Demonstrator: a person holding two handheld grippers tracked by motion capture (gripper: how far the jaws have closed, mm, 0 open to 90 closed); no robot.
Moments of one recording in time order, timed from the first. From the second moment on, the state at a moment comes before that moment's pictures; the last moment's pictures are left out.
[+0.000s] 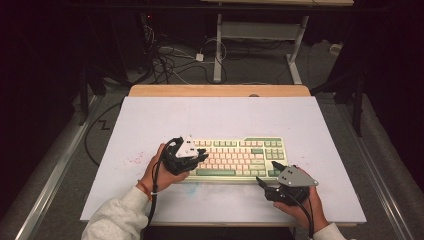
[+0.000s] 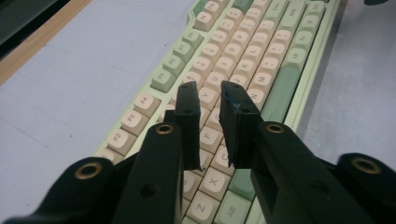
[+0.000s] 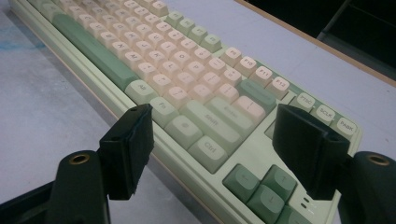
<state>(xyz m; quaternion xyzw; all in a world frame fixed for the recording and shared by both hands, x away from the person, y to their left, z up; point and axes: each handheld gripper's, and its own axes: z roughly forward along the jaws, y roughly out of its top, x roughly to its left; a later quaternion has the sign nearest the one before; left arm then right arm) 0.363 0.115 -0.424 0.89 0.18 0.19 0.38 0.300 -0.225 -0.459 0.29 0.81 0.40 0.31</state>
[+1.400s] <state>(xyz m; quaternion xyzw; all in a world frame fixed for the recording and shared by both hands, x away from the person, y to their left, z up) 0.316 0.199 -0.459 0.84 0.28 0.27 0.38 0.311 -0.213 -0.453 0.28 0.83 0.40 0.27</state>
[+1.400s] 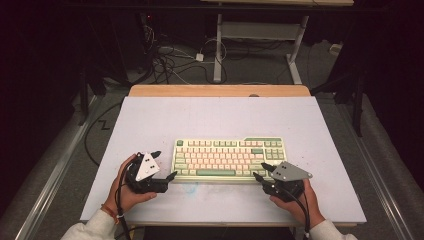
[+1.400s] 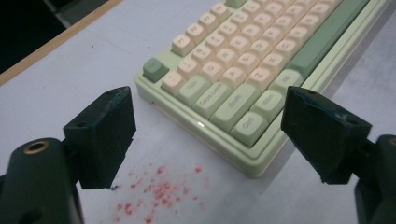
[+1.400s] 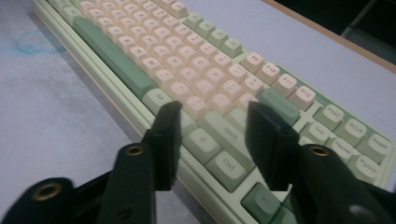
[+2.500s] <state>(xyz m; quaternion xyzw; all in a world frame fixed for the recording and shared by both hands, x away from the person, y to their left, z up) 0.311 0.204 -0.471 0.86 0.27 0.25 0.36 0.393 -0.134 -0.452 0.26 0.88 0.33 0.22</state>
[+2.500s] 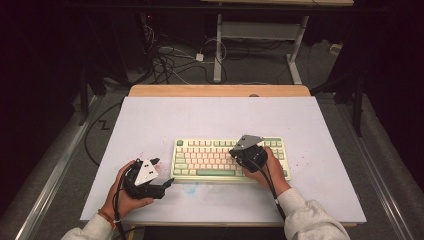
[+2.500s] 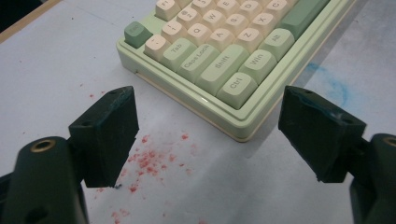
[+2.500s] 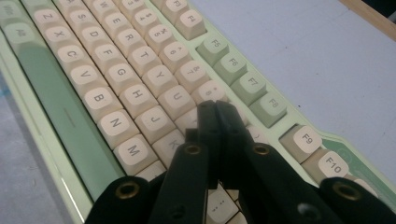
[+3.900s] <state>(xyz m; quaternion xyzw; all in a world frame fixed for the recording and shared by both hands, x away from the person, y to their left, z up) 0.313 0.202 -0.475 0.87 0.27 0.24 0.34 0.381 -0.151 -0.436 0.26 0.85 0.38 0.24</state>
